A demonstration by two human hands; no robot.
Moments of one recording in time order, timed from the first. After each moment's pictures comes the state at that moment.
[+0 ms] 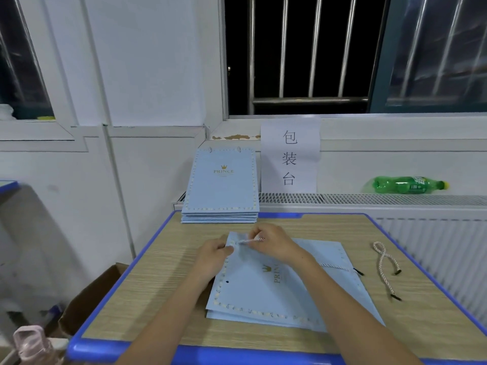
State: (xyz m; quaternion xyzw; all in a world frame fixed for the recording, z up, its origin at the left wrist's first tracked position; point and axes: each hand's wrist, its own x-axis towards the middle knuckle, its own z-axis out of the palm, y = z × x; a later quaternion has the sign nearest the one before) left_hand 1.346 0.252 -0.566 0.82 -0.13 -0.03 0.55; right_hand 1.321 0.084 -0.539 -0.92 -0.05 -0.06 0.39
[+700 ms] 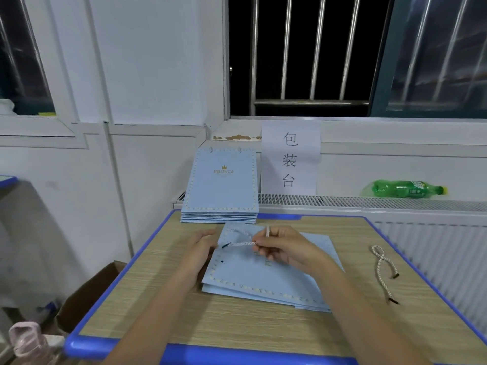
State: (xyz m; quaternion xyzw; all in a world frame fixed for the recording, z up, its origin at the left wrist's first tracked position) left_hand 1.342 0.264 -0.554 0.70 0.00 -0.07 0.71; right_hand 1.286 0.065 -0.522 -0.73 -0.07 0.06 0.68
